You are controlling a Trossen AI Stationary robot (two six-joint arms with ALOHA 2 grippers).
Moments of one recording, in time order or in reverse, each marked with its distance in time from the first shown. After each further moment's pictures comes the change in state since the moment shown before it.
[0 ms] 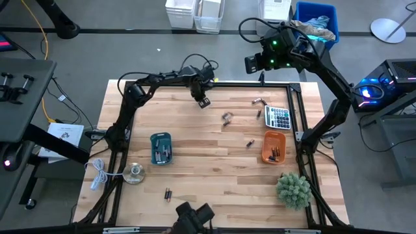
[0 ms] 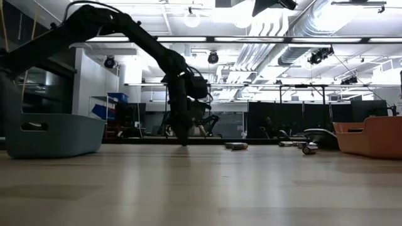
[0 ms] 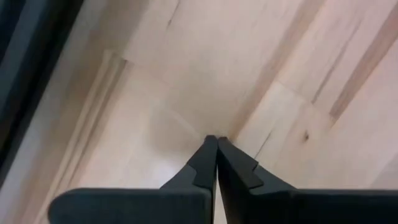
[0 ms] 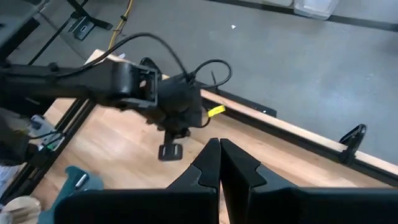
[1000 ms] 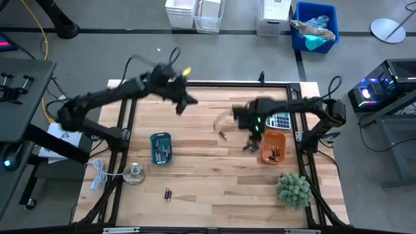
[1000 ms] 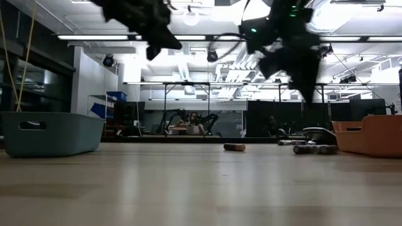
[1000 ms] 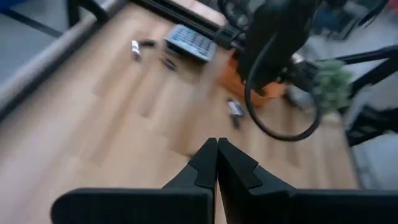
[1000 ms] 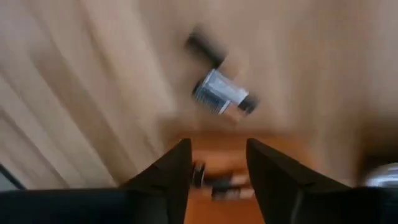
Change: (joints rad) left arm -0.113 -0.994 -0.682 0.564 0.393 -0.244; right arm 0.294 0.021 -1.002 0.095 -0.398 -0.429
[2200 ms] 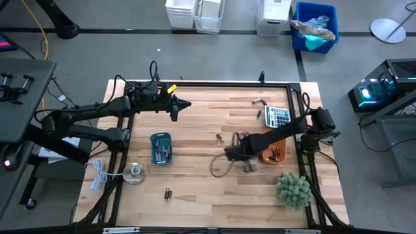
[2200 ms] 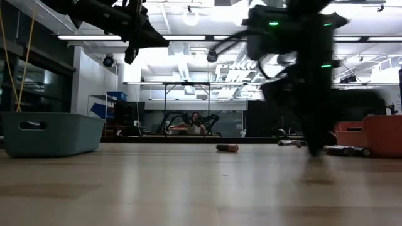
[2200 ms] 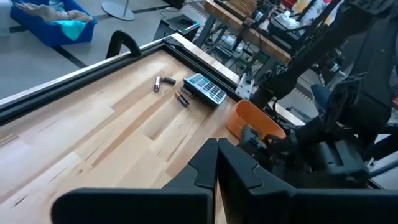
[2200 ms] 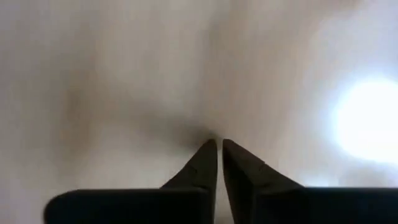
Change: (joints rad) left arm -0.133 -0.264 -0.379 0.393 -0.292 -0.299; right arm 0.391 0.180 -0.128 0.436 0.372 -0.077
